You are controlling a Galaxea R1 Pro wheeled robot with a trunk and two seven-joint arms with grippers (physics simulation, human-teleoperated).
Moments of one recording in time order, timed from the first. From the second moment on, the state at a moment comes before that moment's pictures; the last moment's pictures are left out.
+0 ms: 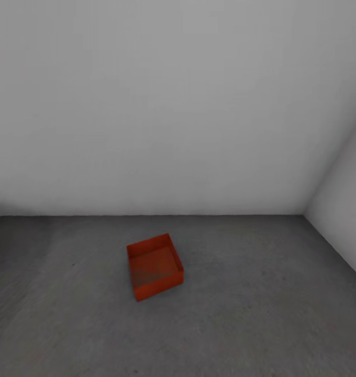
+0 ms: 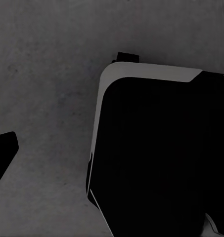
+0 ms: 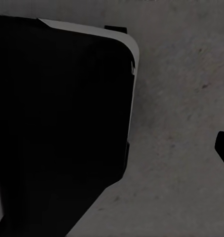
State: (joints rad) left arm -0.20 0.01 -0.27 0.00 0.42 -0.11 0.07; right arm -0.12 -0.03 0.04 0.03 0.05 -0.20 0.00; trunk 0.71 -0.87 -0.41
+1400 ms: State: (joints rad) left arm -0.20 0.01 -0.27 0.00 0.44 -0.12 0.07; right arm -0.12 -0.03 0.04 0.03 0.06 -0.20 0.00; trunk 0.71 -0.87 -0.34
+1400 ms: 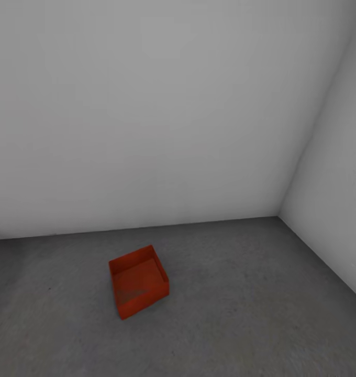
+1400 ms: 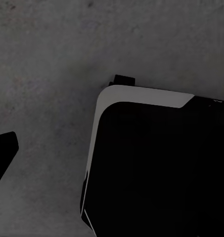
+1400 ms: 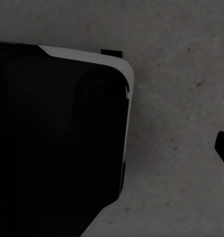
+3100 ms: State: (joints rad) left arm -0.20 0.01 -0.27 0.00 0.44 -0.12 0.07; right arm -0.12 -0.03 0.04 0.03 0.06 -0.20 0.00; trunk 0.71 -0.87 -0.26
